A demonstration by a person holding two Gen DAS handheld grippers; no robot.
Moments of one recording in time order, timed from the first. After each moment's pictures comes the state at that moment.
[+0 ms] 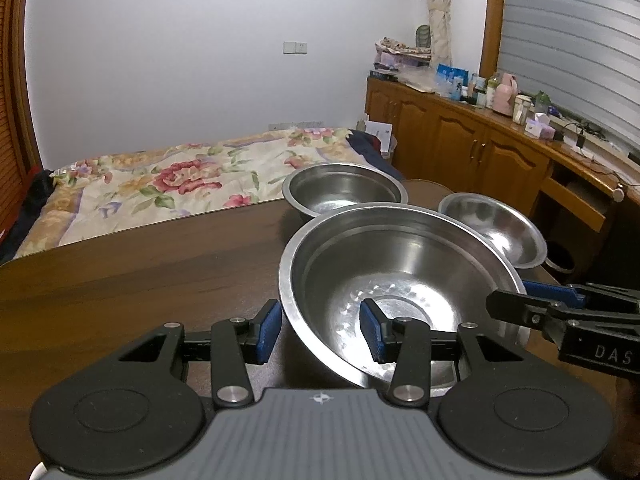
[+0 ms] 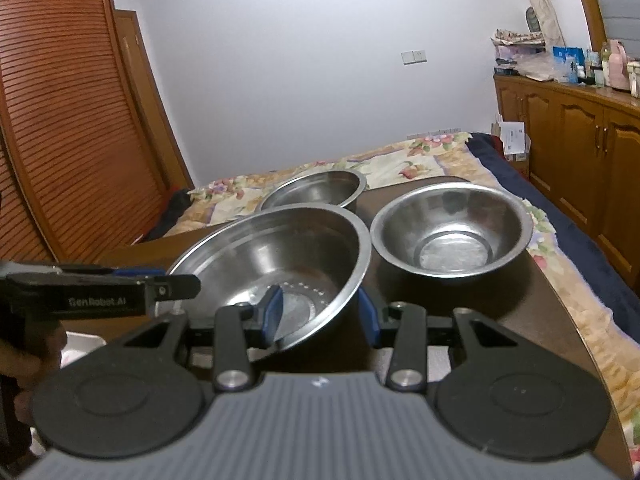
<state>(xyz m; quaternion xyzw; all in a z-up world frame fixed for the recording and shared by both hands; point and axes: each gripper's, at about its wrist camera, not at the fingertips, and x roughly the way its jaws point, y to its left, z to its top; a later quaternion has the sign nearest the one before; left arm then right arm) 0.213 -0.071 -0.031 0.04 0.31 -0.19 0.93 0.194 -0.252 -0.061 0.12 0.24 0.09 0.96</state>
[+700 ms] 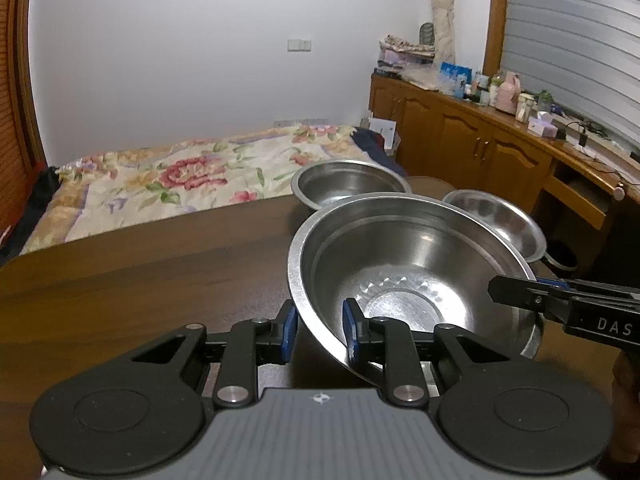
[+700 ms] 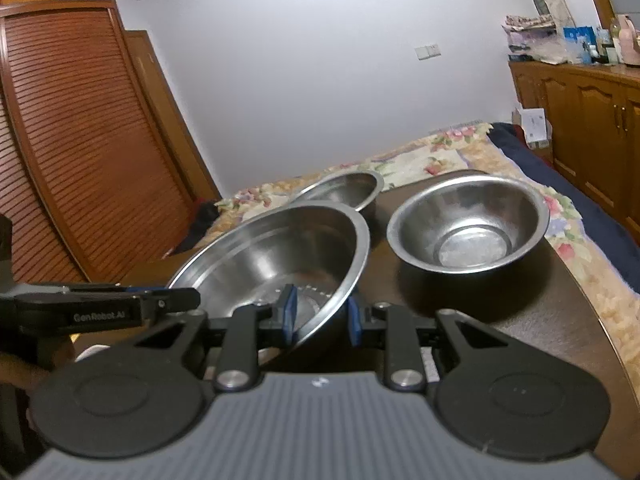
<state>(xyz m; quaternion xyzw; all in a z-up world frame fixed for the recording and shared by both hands) 0.202 -0.062 -0.022 0.04 0.31 -0.19 0.93 0.183 -0.262 -0.058 0.16 0.23 0.13 0.95</state>
